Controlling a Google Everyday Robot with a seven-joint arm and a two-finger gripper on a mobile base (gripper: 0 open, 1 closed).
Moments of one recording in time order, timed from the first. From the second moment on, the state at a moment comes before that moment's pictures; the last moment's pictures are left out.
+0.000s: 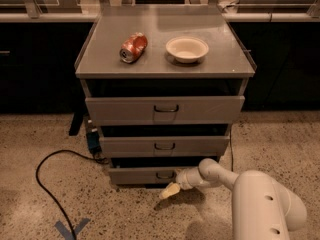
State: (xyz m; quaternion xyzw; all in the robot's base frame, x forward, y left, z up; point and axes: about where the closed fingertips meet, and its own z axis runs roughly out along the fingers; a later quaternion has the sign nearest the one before) arm 0.638 -0.051 0.213 -0.42 0.81 0.31 0.27
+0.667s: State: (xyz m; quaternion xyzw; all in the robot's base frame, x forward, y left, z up) arm 0.640 -0.026 0.266 -0.46 0.77 0.30 0.31
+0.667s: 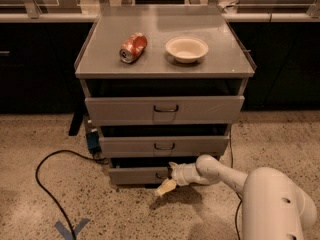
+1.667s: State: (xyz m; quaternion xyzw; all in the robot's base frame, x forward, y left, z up) arm 0.680 -0.031 0.224 -0.45 0.80 0.29 0.28
